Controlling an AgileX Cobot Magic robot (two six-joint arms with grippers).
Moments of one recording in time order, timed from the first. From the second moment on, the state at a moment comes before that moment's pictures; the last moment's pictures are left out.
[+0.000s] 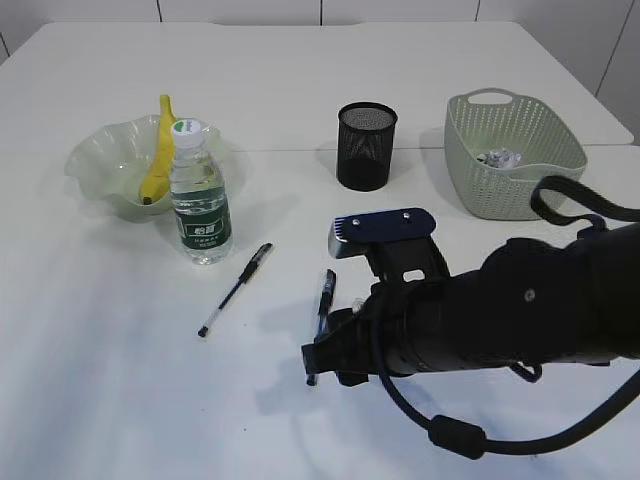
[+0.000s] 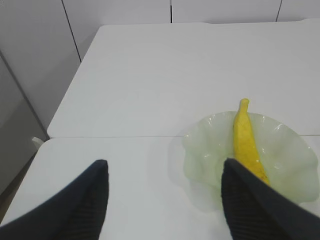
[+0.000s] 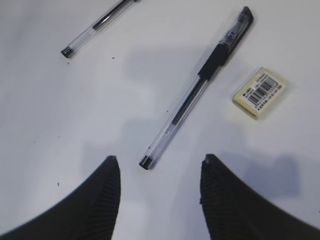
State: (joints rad) left arm 0.05 1.26 -0.86 -1.83 -0.07 1.83; right arm 0.70 1.73 -0.79 0.74 0.02 -0.39
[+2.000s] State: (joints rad) left arm 0.05 1.26 -0.86 -1.83 0.02 1.81; right arm 0.53 1.75 -1.15 0.09 0.62 -0.04
